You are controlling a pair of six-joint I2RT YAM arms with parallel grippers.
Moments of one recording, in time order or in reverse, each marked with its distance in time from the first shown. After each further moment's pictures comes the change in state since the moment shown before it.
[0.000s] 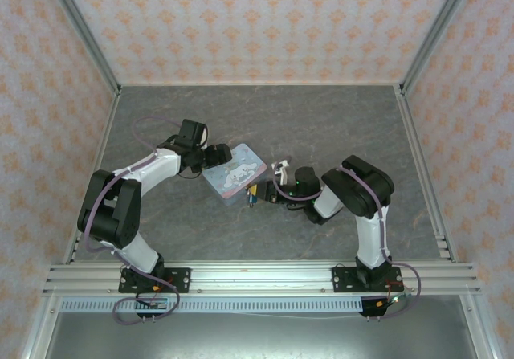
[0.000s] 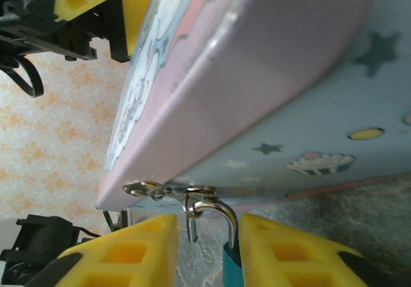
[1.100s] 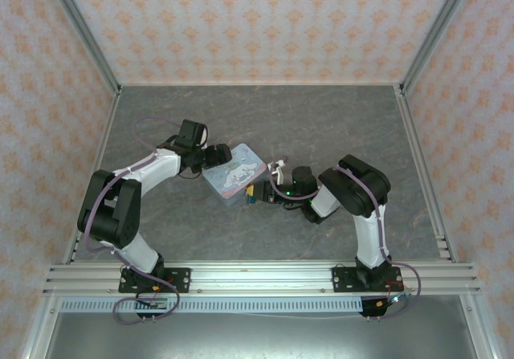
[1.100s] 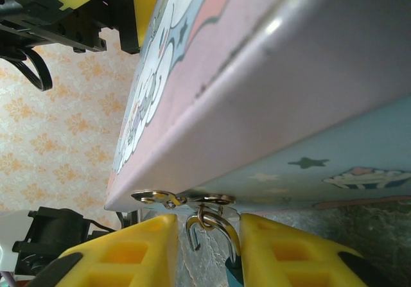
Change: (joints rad) left arm 0.000 0.000 -0.005 0.010 0.000 -0.001; right arm 0.016 0.029 0.037 0.016 -0.037 0.027
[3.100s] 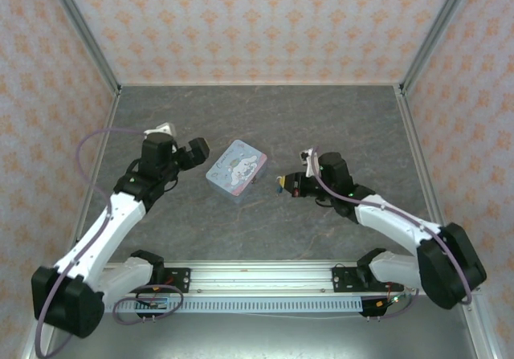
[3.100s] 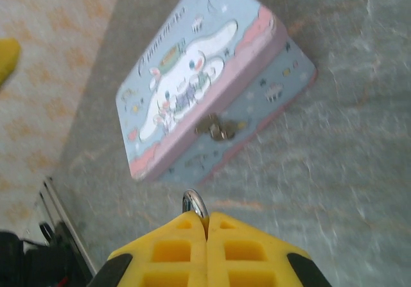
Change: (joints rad) left arm 0.000 -0.657 -0.188 -0.070 -0.283 -0.041; right arm -0.103 -0.895 0.006 -1.260 0.283 -0.377
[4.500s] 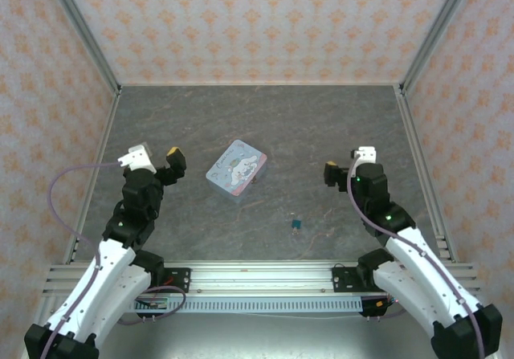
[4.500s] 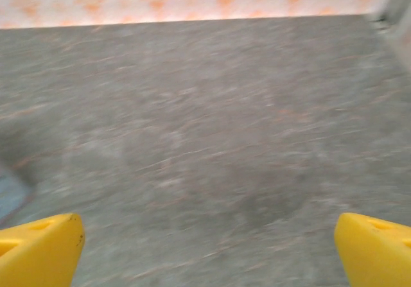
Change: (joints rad) left arm 0.000 -0.366 -0.311 0.272 -0.329 0.235; right arm -0.192 -0.465 -0.079 -0.216 0.748 -0.401
